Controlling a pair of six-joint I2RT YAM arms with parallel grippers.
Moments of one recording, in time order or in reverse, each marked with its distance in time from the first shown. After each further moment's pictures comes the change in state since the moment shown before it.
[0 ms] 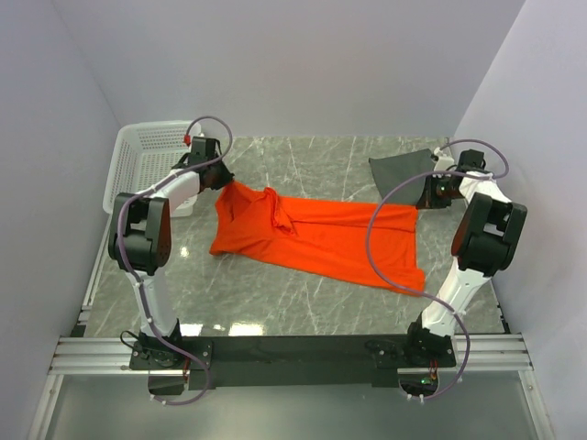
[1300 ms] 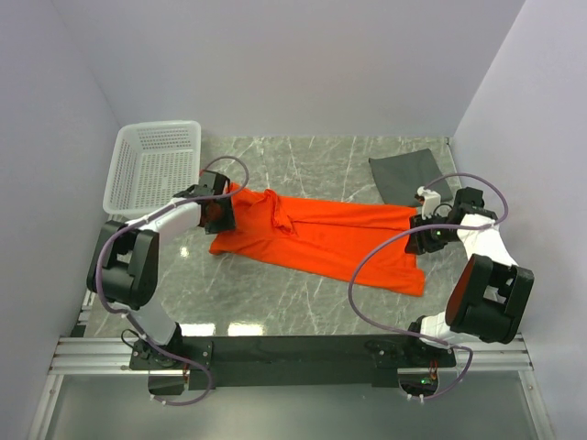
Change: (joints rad) left arm -0.117 -0.304 -0.369 -0.220 -0.057 0.232; right arm 0.000 -0.556 -0.520 -0.174 -0.062 -0.299
